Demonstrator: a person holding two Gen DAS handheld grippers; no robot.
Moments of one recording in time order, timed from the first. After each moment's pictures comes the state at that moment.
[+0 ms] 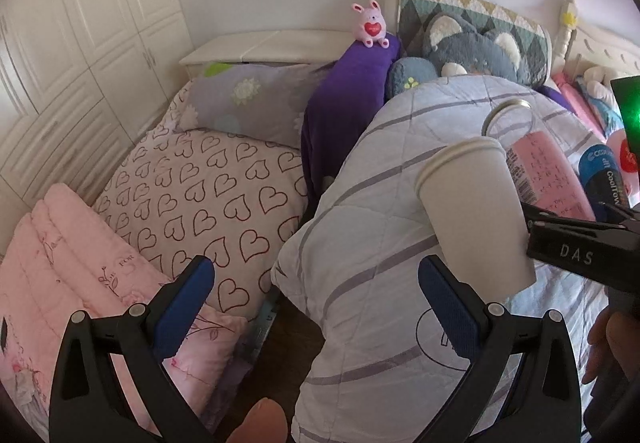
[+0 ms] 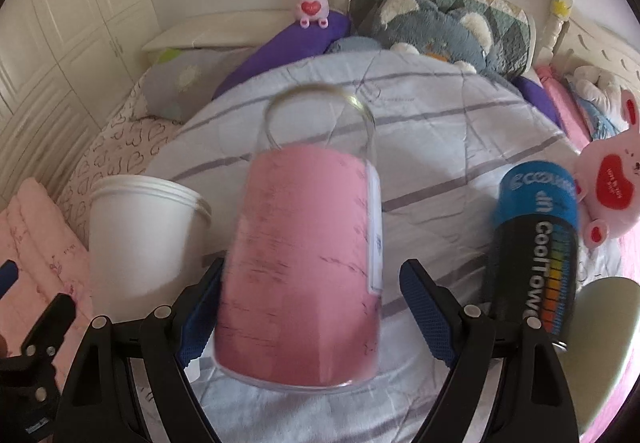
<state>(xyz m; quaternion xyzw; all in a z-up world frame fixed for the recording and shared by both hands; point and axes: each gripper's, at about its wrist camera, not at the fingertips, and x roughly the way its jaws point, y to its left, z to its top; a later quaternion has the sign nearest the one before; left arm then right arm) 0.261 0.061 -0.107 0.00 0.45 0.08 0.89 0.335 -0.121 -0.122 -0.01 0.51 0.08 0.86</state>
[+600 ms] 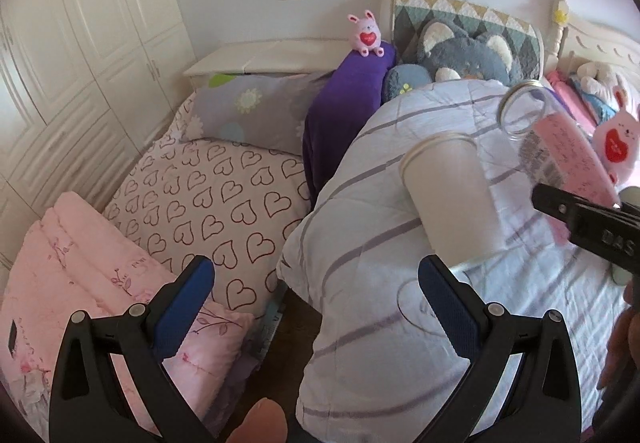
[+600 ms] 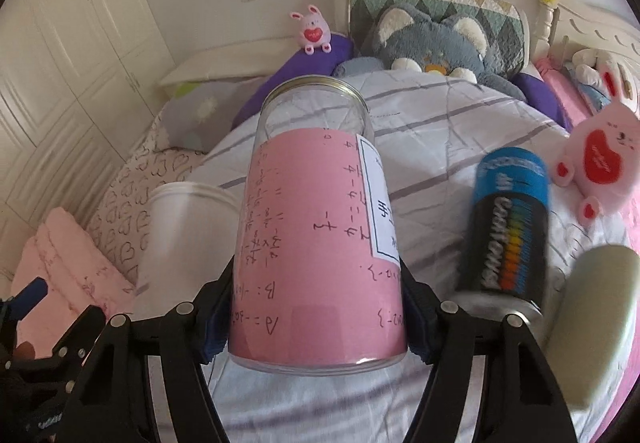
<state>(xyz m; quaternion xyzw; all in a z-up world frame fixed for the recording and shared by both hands) 0.228 0.047 -0.078 0.02 0.43 0.08 0.90 0.294 -0.156 -0.083 0.04 0.46 0.10 0.88</state>
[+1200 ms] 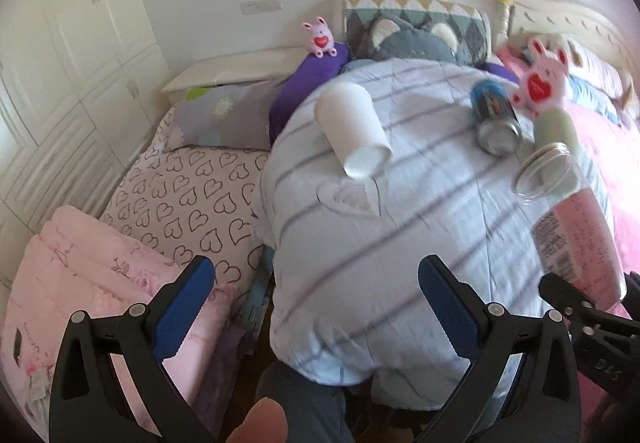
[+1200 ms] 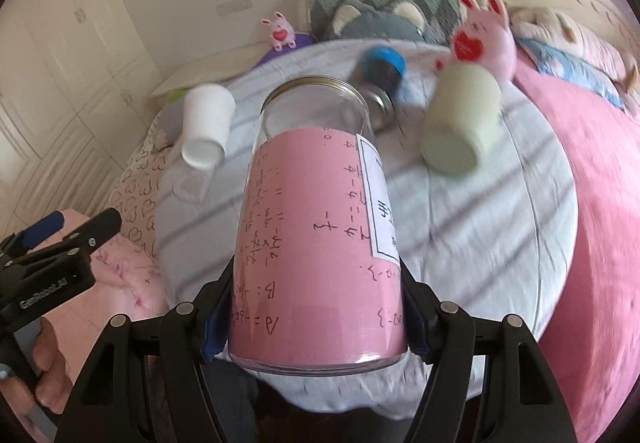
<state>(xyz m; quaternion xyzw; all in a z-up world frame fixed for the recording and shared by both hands) 0.117 -0.015 -0.064 0.05 0.42 0.03 0.90 0.125 -0.194 -0.081 0.08 0.47 0.06 0.88</state>
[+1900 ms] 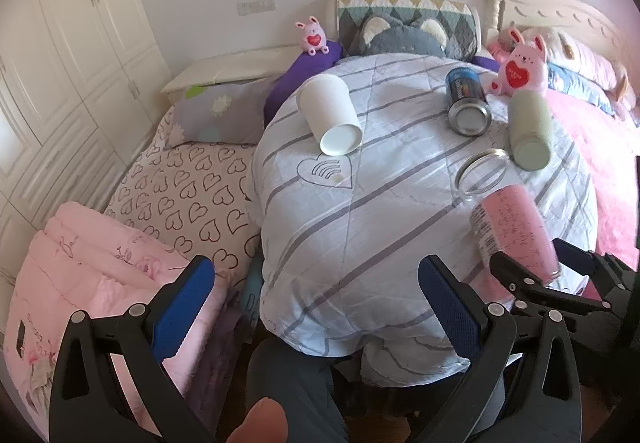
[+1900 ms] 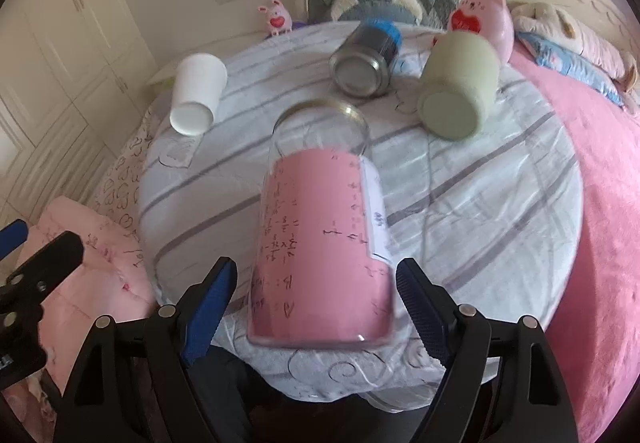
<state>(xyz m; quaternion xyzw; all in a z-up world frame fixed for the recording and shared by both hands) 0.072 -0.041 -0.051 0.05 0.42 0.03 0.91 0.108 -0.199 -0.095 0.07 0.46 0.05 0.88</state>
